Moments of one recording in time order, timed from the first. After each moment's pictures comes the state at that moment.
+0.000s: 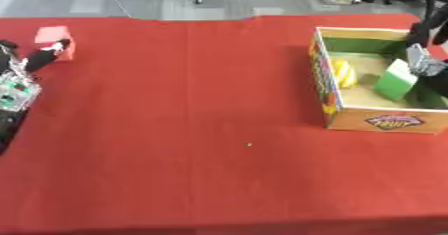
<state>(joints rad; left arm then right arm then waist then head) -0.88 0.45 0.03 -0.54 -0.29 0.44 0.66 -0.27 -0.60 0.00 -1.98 0.41 -0.11 -0.07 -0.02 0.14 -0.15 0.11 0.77</state>
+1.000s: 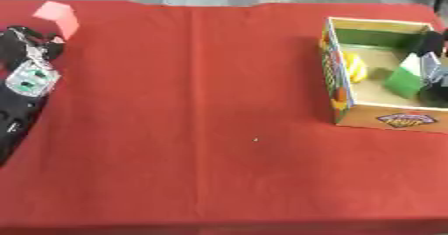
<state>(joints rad) -0.90 0.46 0.03 -0.58 -0.22 0.32 0.78 -0.27 -0.58 0.01 -1.98 0.39 -0.10 -0.05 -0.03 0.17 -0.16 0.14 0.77</state>
